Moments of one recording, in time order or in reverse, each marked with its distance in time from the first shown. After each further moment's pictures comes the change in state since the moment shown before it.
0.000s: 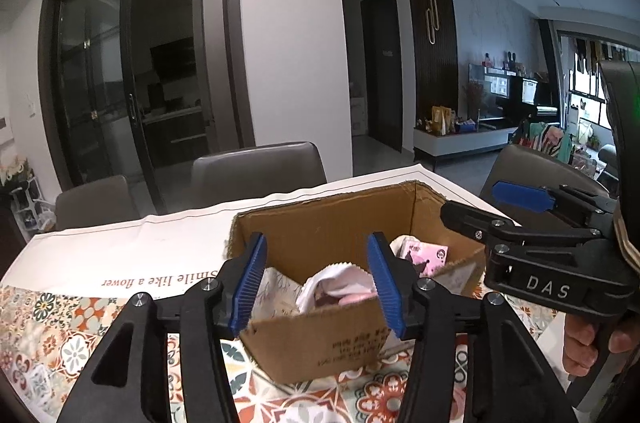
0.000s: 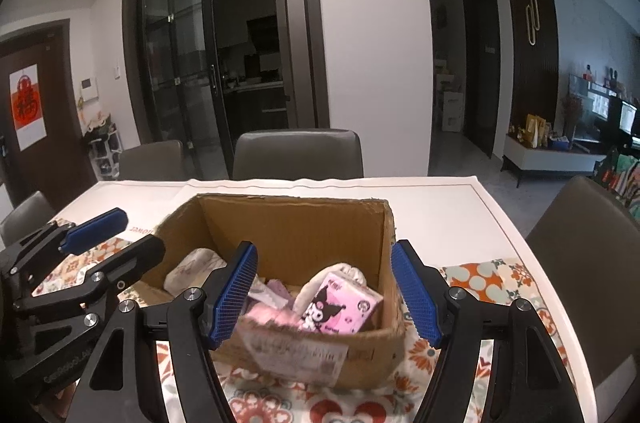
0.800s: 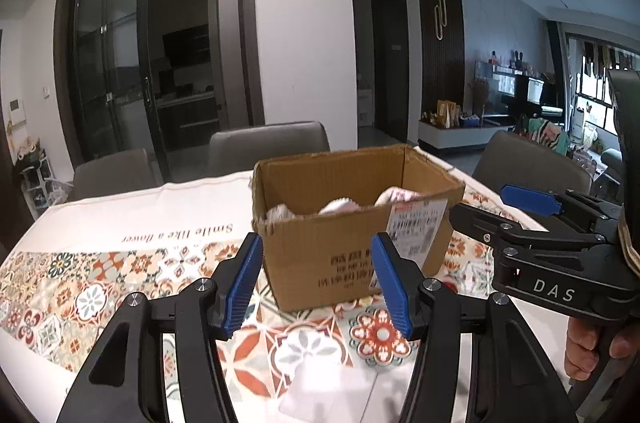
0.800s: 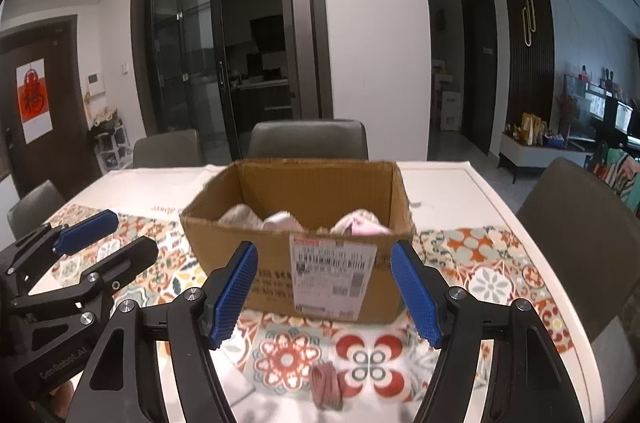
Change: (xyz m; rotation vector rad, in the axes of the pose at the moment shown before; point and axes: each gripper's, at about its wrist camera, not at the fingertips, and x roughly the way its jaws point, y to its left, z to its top) left arm -0.064 -0.001 -0.050 -0.032 0.041 0.027; right arm -0.059 0.026 -0.049 -0.004 0.029 0.007
